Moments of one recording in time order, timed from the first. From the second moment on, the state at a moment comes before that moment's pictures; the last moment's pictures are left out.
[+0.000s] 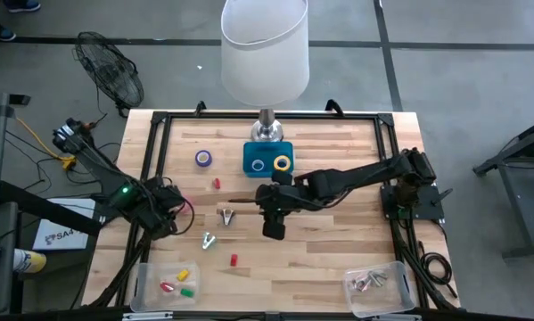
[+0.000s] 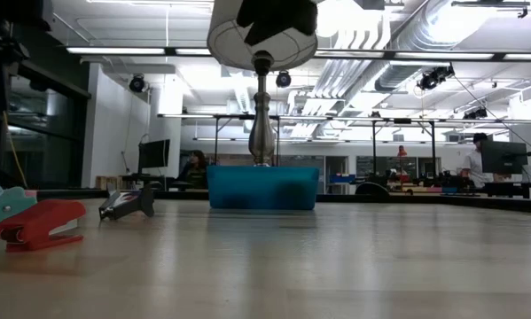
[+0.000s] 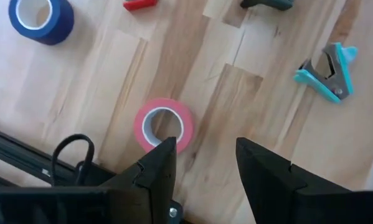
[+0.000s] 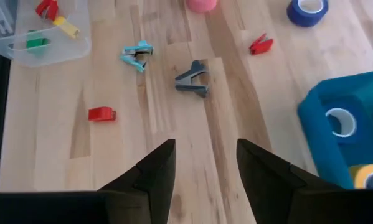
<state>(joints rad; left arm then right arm) -0.74 0.96 0.82 -1.30 -0.36 -1.10 0.22 1.86 1.74 -0.78 0.20 0.33</state>
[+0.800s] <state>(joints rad) -0.71 0.97 0.82 -1.23 -0.38 -1.08 0.28 1.50 1.15 -0.41 0.24 0.63</state>
